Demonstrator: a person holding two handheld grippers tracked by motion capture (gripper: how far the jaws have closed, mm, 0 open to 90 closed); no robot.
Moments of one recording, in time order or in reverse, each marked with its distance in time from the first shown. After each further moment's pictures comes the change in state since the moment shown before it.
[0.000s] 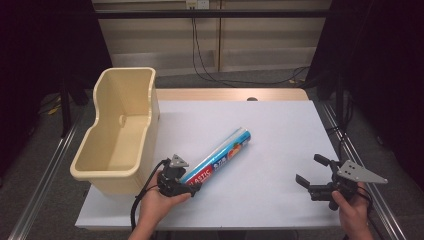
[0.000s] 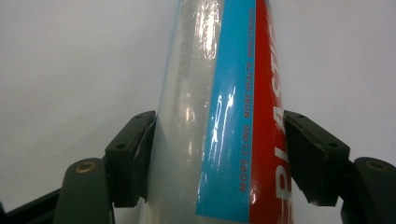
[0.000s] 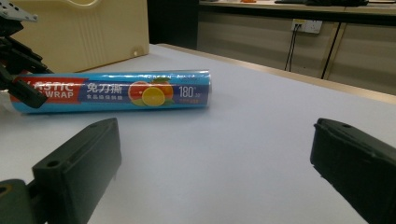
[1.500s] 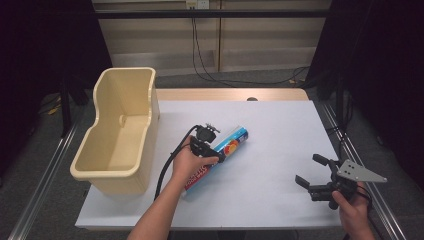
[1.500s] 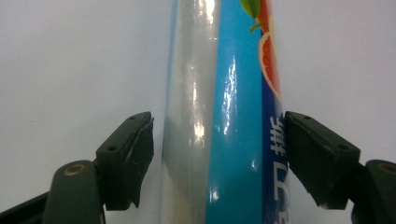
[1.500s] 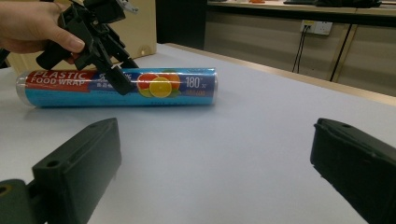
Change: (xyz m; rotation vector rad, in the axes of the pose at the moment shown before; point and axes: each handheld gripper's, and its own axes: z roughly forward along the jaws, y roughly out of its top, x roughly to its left) left arm 0.010 0.112 0.073 0.149 -0.036 0.042; right arm -0.001 0.000 0.001 0.001 0.034 -0.014
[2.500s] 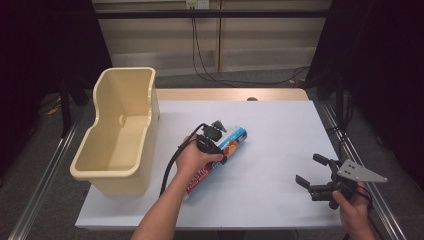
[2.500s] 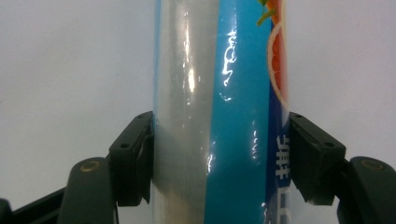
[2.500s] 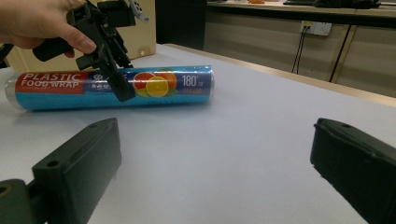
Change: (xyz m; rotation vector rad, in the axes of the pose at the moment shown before) left arm -0.006 0.017 0.004 0.174 0.009 -0.062; right arm -0.001 0.000 0.000 -0.002 -0.003 -0.004
